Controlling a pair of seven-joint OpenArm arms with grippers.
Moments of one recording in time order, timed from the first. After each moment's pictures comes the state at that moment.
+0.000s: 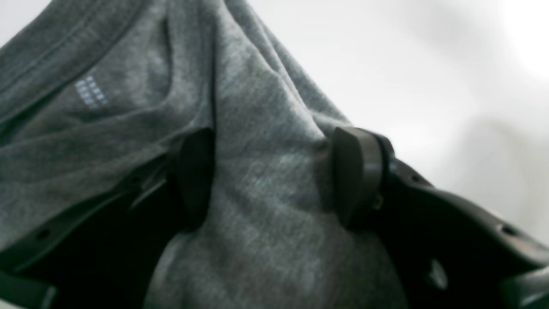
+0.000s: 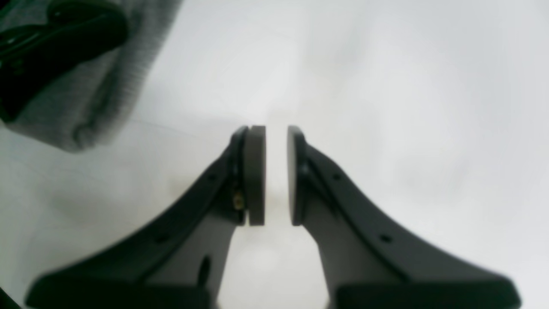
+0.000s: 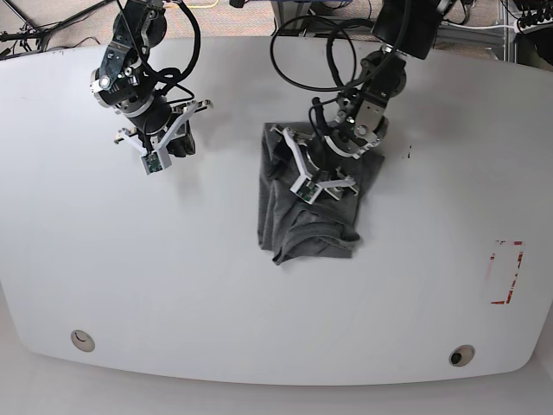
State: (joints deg) left arm -1.1 -5.9 21.5 76.6 -1.6 -16.3 19.8; right arm -14.0 -2.4 23.1 105.4 11.5 41.0 -50.9
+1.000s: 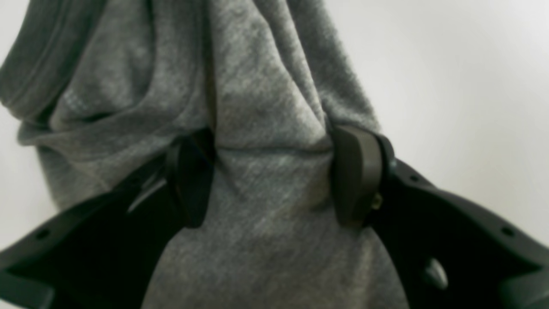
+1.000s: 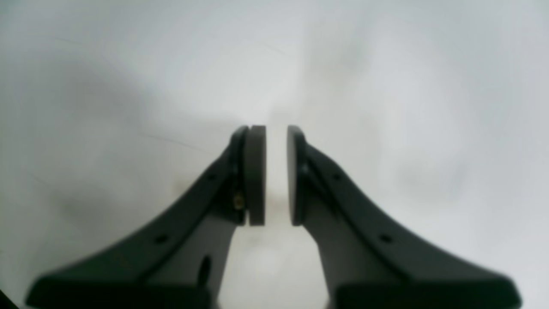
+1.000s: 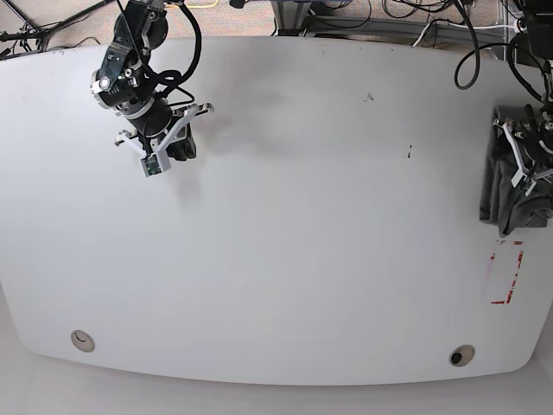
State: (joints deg) left arm 5.4 -39.9 -13.0 67.6 -4.3 -42.4 27.3; right arm -13.5 -3.5 23.3 105.5 12.2 40.9 -50.7
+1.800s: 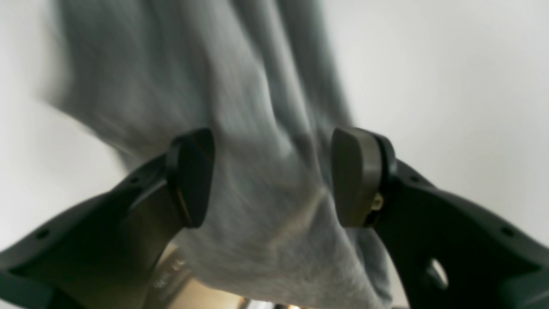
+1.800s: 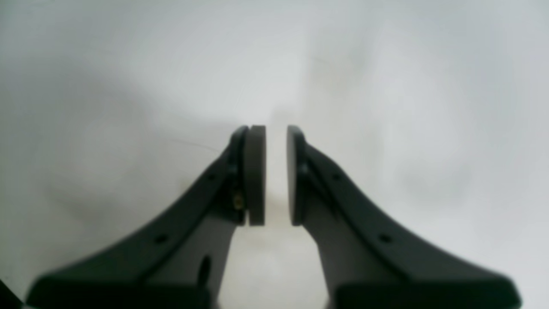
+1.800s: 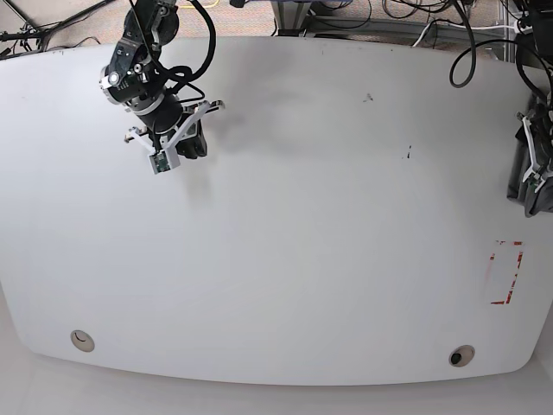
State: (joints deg) left arm 6.0 -39.4 -18.0 80.1 3.0 -43.1 42.2; right arm -14.1 -5.1 23.1 106.8 11.5 41.1 -49.9
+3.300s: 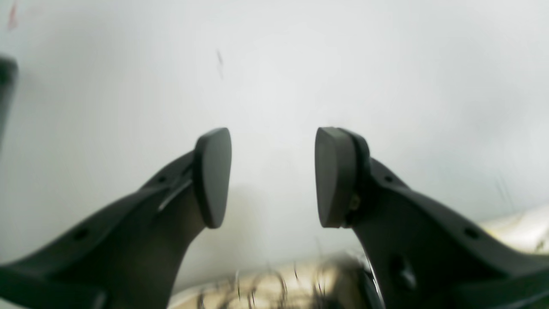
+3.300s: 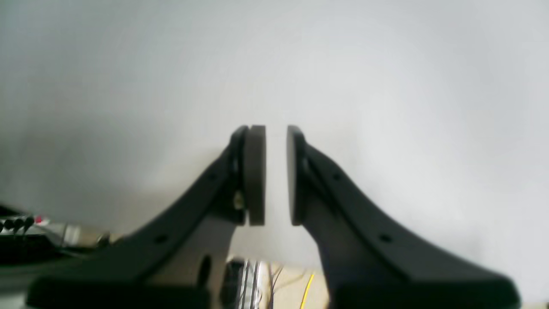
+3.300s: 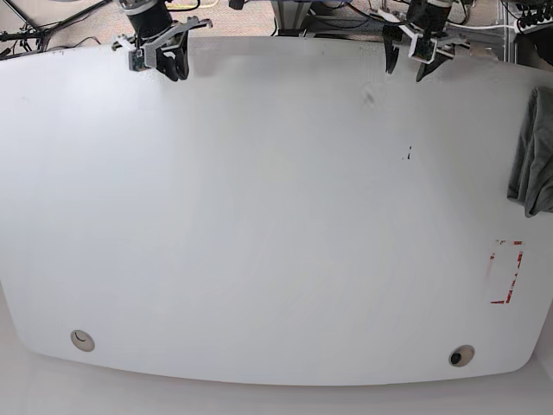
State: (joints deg) left arm 53.5 -3.3 -11.3 111.8 7.6 -17.9 1.1; right arm -45.8 -3.4 23.0 106.5 9.8 34.7 -12.4
